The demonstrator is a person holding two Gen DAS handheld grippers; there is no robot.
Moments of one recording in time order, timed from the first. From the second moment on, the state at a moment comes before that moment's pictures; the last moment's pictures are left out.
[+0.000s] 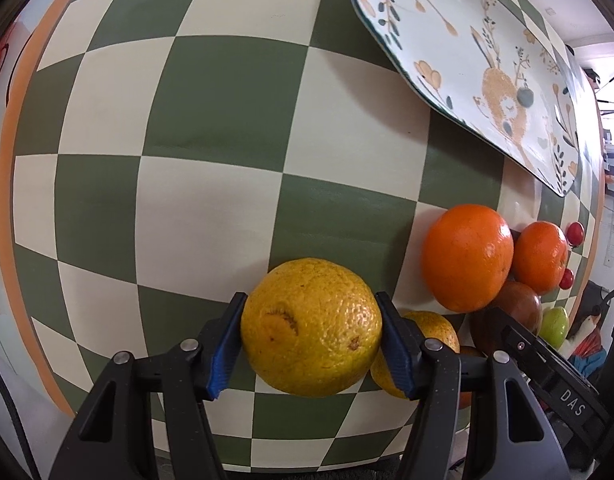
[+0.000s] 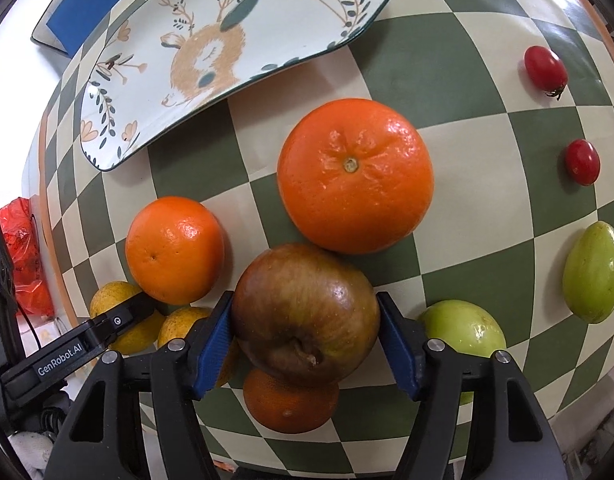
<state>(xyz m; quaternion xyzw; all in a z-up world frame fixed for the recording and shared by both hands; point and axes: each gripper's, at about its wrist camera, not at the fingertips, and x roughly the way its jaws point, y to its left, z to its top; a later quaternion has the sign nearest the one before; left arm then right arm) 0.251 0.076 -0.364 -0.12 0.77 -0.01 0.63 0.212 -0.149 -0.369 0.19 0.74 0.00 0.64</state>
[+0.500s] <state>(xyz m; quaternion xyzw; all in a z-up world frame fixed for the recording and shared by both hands) 0.351 0.037 -0.270 -0.17 0.72 -0.06 0.67 0.269 -0.183 -0.275 0.22 0.68 0.07 0.70</state>
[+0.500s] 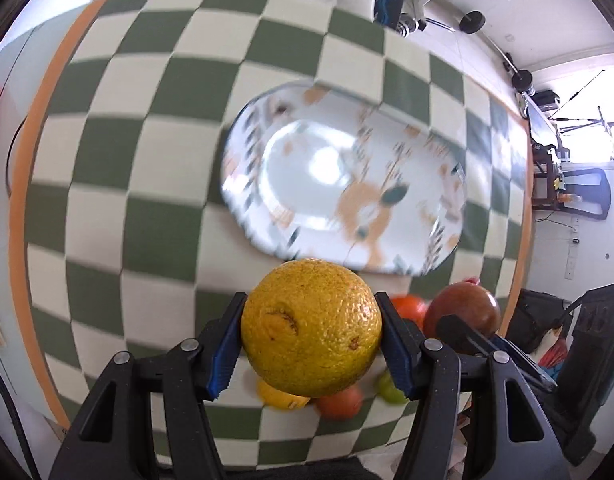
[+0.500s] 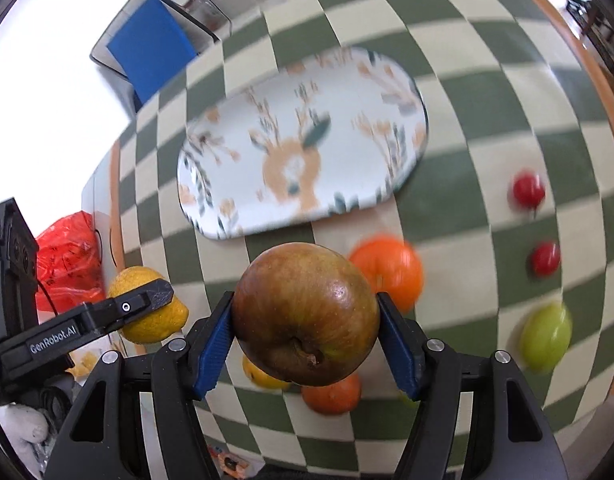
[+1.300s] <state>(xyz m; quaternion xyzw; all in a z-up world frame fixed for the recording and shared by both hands) 0.474 0.000 -0.367 -0.18 0.78 -0.03 0.60 0.449 -0.158 -0.349 0.10 0.73 0.14 0.66</state>
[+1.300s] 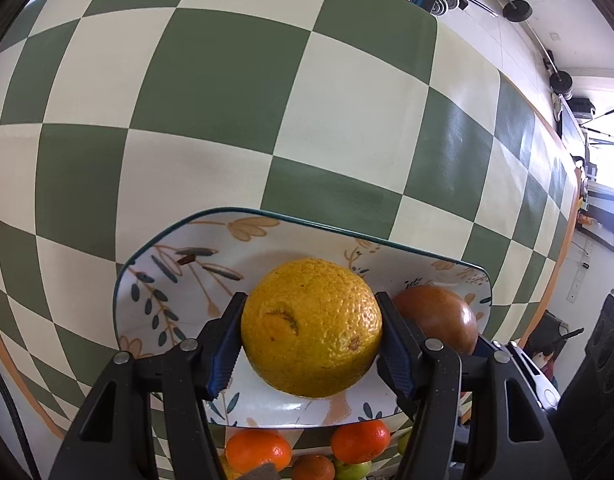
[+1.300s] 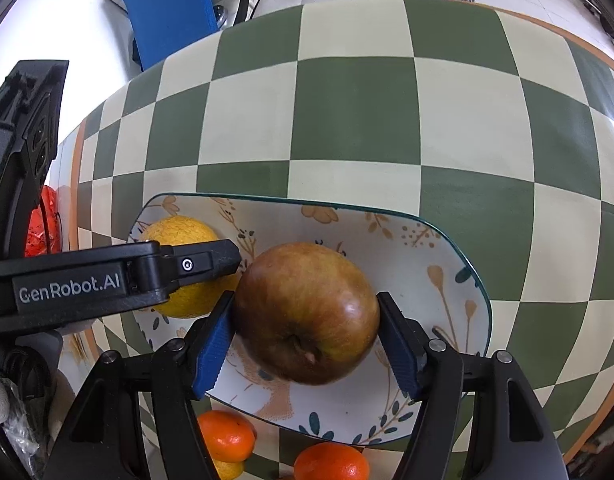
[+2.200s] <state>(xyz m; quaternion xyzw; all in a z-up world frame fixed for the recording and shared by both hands) 0.360 0.010 -0.233 -0.02 0.63 0.04 0.77 0.350 -0.189 -0.252 0.05 0.64 0.03 0.77</state>
